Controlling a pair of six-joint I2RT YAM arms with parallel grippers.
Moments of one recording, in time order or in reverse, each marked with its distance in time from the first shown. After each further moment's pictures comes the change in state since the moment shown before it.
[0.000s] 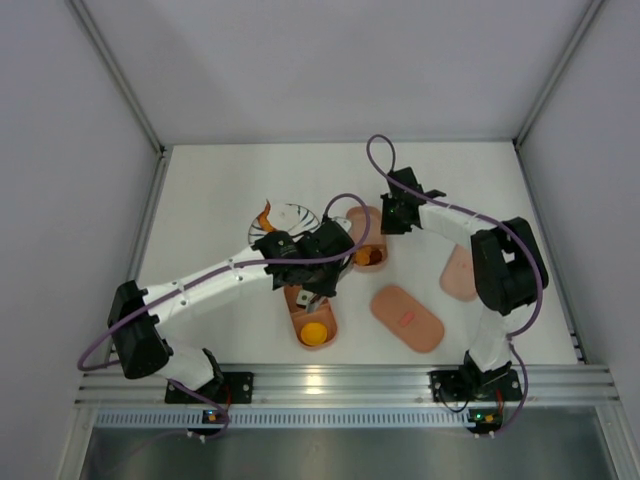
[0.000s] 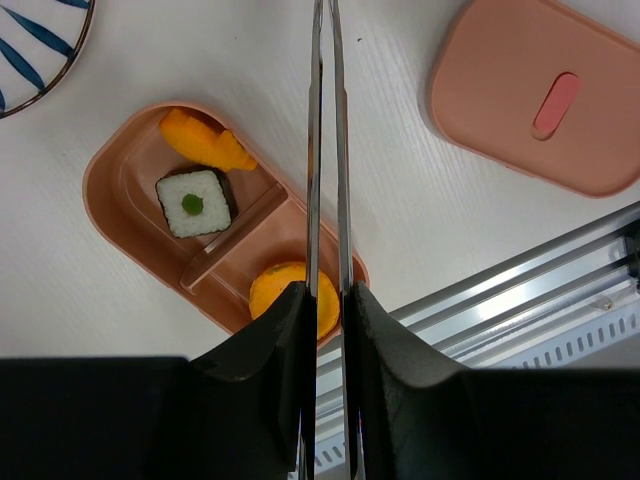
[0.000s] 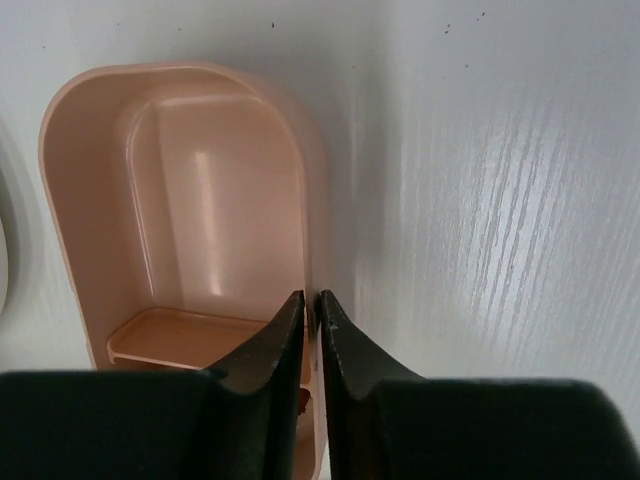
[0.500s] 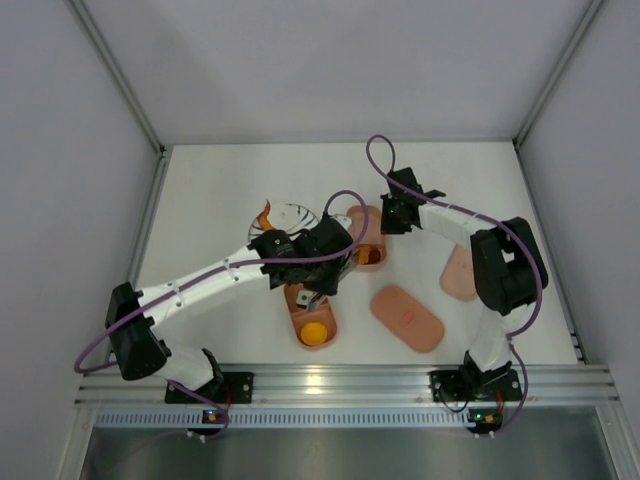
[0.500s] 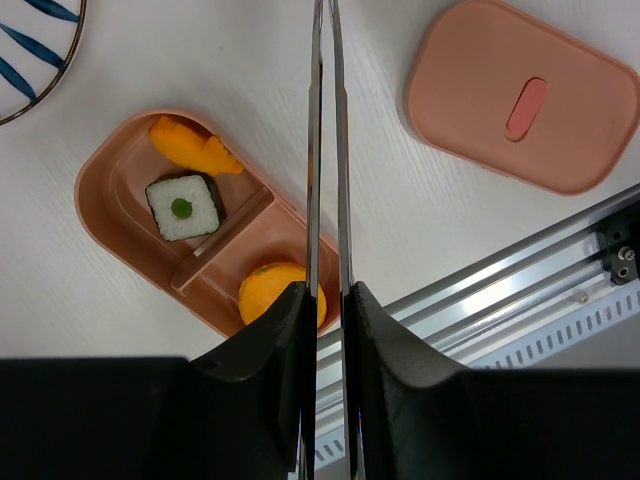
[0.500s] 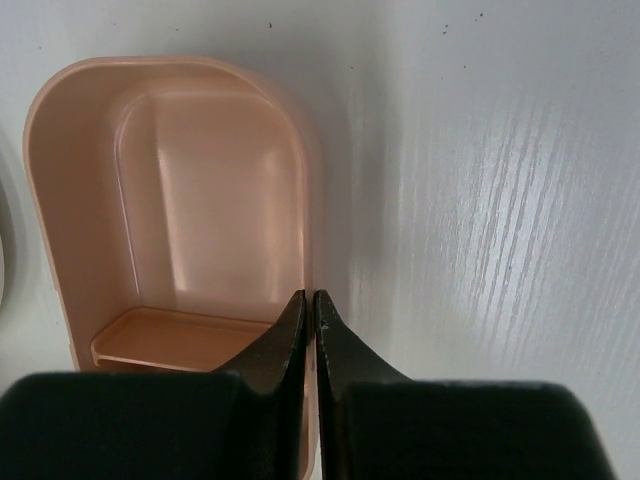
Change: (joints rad) left arm 0.000 -0.014 0.024 0.001 0.018 0.000; right arm 0.000 0.003 -0.001 0.000 0.003 -0.001
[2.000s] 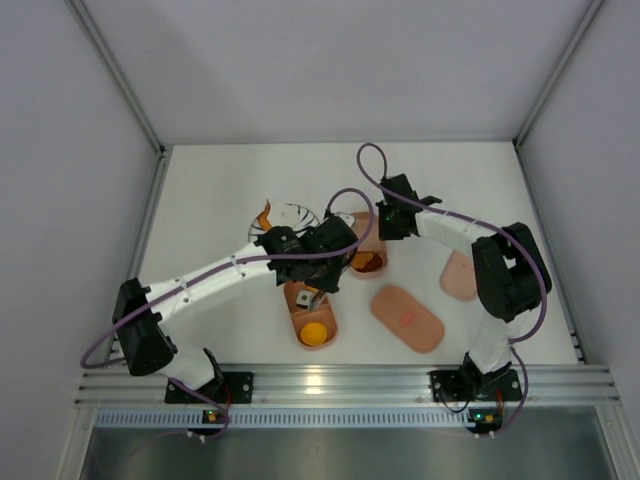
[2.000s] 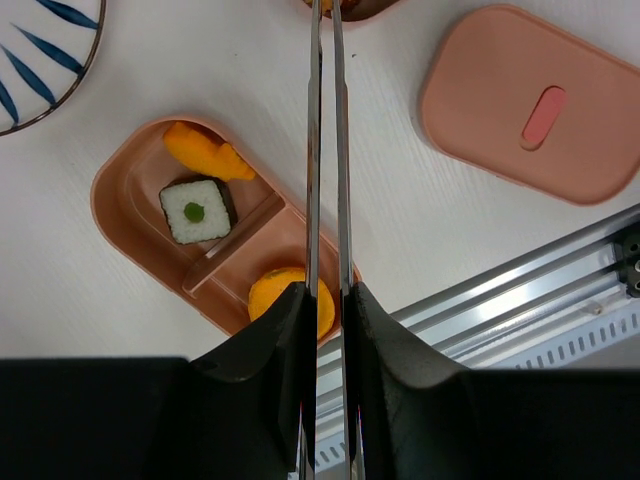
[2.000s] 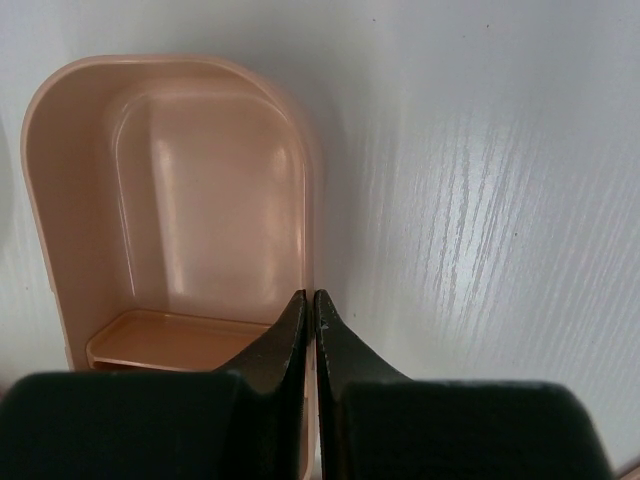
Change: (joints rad) left arm -0.002 0.046 0.047 -0.040 -0.043 0.000; right arm 0.052 -0.048 -0.052 -0.004 0.060 -0.052
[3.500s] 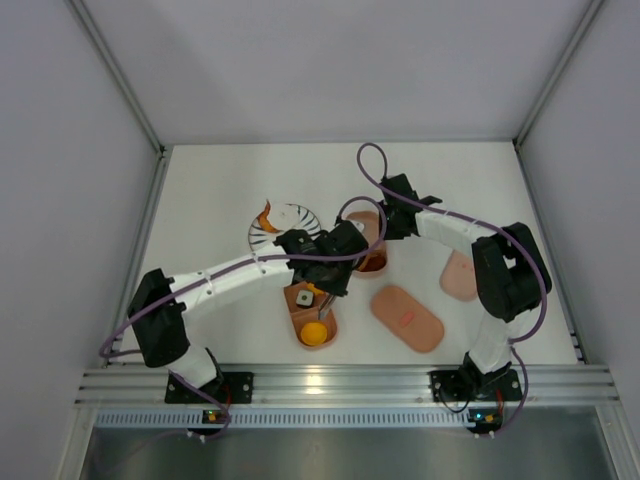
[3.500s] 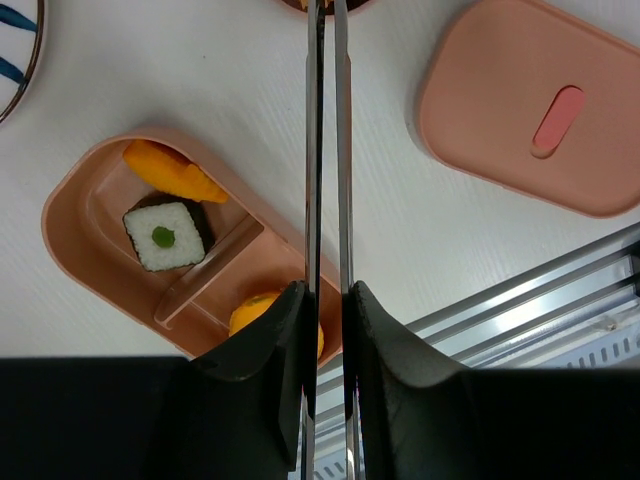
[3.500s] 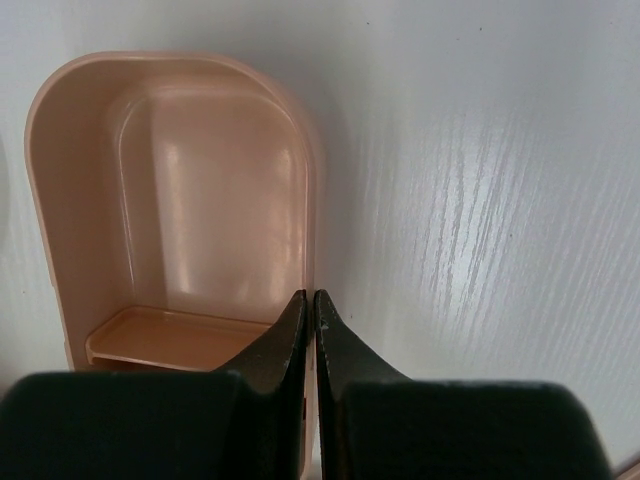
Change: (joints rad) left arm -0.005 0.093 -0.022 0.082 0.045 0.008; right arm 0.000 0.000 0.001 0.000 0.011 -0.001
